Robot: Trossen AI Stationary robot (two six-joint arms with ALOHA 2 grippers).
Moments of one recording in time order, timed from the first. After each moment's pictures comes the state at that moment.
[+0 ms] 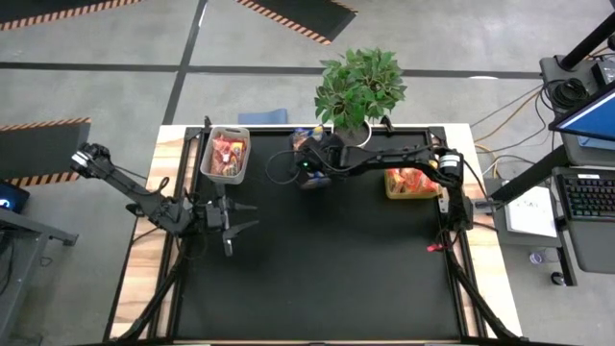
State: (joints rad) left arm -0.56 0.78 0.43 0.29 -0.75 0.15; right arm -0.22 2.02 1.58 -0.43 0.57 0.37
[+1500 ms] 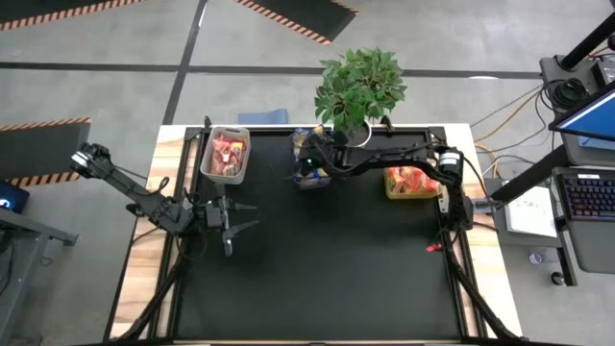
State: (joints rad) left arm -0.56 0.78 0.43 0.29 -0.75 0.15; right arm -0.26 2.02 1.50 -0.25 0.70 0.24
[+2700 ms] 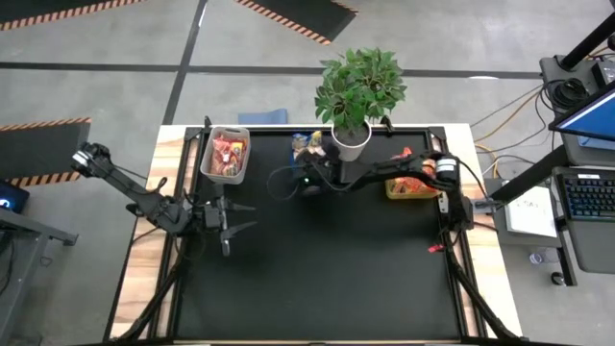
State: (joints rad) left arm -0.57 0.75 0.42 0.24 -0.75 0.14; right arm -0.16 2.06 1.45 -0.13 0.74 0.16
